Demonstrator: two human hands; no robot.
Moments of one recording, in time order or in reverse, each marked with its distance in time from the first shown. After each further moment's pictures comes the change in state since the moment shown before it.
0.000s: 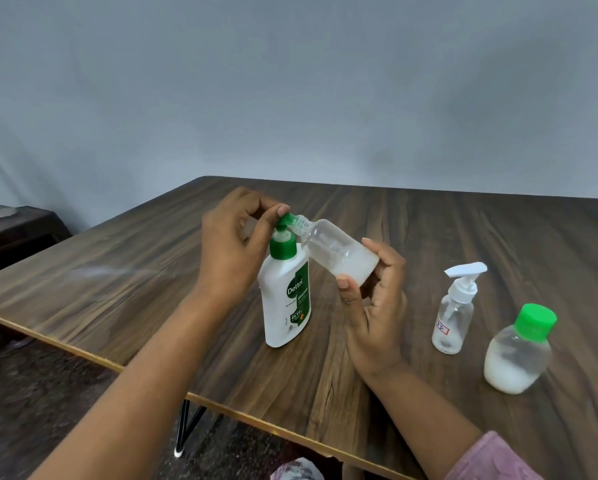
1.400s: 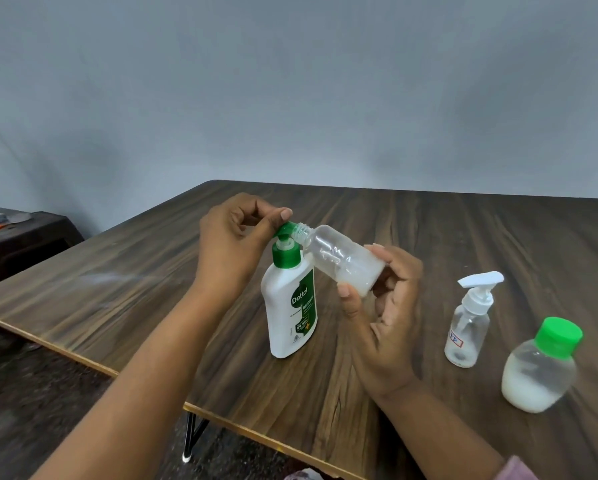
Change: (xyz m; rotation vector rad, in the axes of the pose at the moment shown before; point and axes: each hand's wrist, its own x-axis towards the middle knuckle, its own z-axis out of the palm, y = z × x) left_hand 0.010 0.003 -0.002 -0.149 -0.054 -0.297; right_hand 0.006 -0.004 -0.001 -0.043 0.041 -0.118
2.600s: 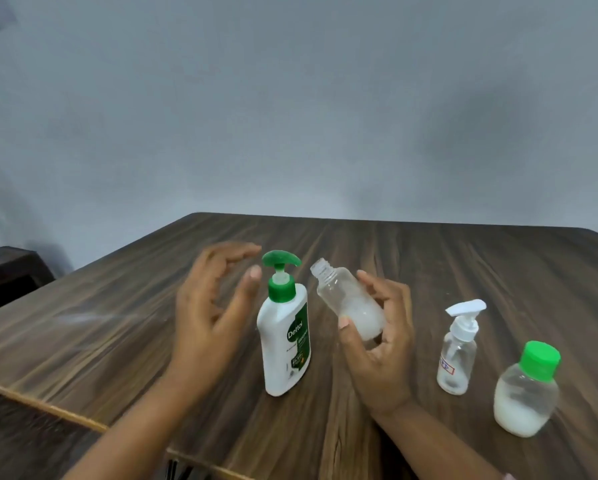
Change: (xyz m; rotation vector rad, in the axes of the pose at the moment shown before) left_hand -0.033 -0.015 -0.020 0.005 0.034 0.345; right_hand 0.007 0.005 0.000 -0.093 0.054 0.036
